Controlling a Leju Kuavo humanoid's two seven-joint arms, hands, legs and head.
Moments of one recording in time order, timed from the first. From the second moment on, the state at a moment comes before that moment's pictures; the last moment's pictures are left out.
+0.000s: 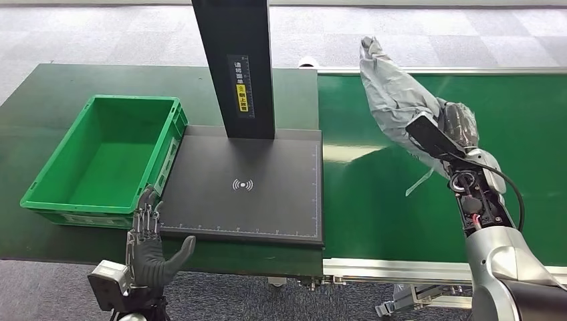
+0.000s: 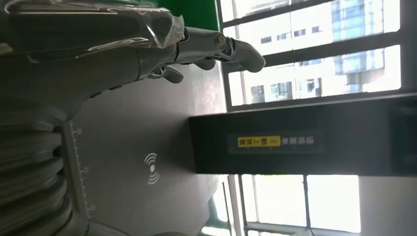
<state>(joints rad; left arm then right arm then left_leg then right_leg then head) 0.13 -0.12 -0.15 -1.56 -0.05 0.20 -0.64 -0.84 -0.24 0.13 -0.55 0.74 -0.16 -0.45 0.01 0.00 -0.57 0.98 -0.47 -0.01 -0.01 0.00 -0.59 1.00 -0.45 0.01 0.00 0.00</state>
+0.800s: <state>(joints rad) 0.04 -0.15 -0.15 -1.58 0.06 0.33 -0.70 -0.47 -0.19 0.68 -1.11 0.97 -0.28 -0.49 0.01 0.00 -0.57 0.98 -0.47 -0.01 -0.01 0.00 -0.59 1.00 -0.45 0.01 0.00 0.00</state>
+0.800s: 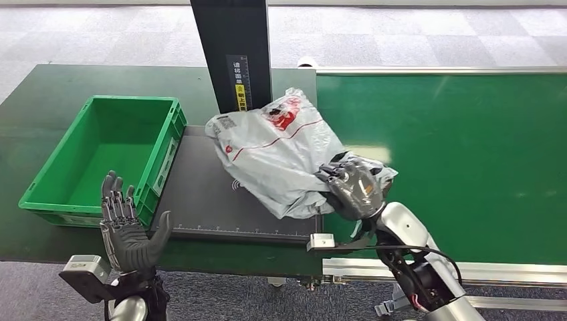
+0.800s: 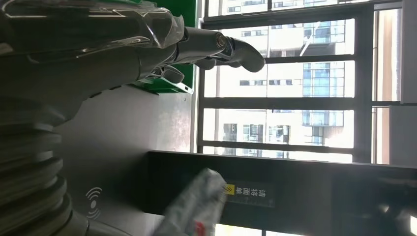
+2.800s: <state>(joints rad) -0.02 -0.14 -0.28 -1.39 -0.32 0.19 -0.47 -0.18 -0.04 0.20 -1.03 -0.19 0.37 -0.47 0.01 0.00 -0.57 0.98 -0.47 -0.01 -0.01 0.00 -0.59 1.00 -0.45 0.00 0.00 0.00</state>
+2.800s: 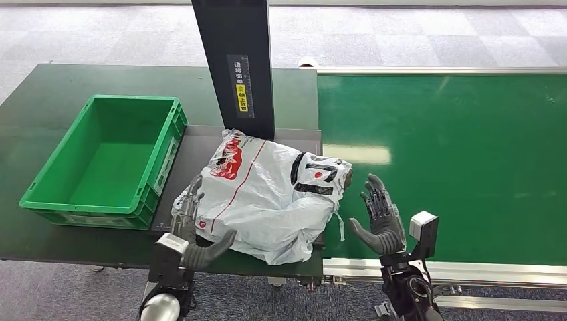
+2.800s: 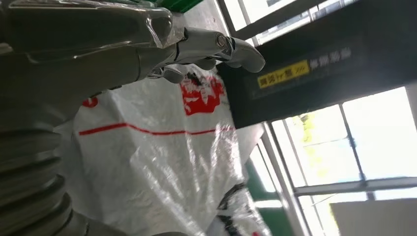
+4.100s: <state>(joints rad) -0.27 -0.21 -0.37 -0.93 -0.95 0.48 -0.18 -0.08 0.01 0.03 -1.23 -0.06 0.33 -0.44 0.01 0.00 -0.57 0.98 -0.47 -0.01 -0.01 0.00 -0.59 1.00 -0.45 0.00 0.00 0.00</state>
